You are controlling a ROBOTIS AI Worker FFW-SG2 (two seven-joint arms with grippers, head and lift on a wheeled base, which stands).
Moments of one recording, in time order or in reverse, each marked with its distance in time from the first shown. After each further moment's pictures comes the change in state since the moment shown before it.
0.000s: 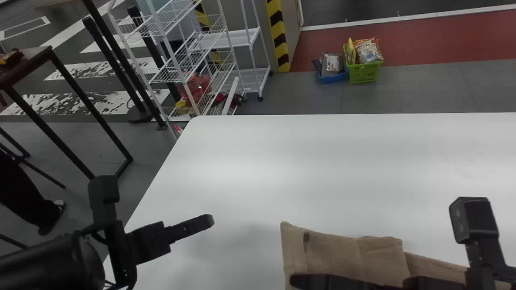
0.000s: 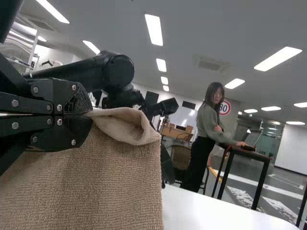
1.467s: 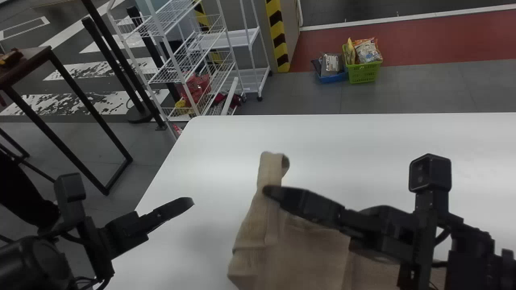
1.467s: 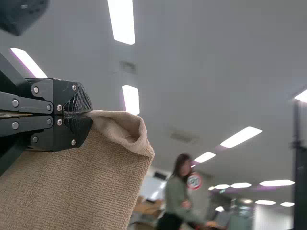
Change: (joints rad) left arm -0.051 -0.001 0.175 -0.001 0.158 0.000 -0.026; right arm -0.173 0.000 0.208 0.304 -0.045 -0.454 0.324
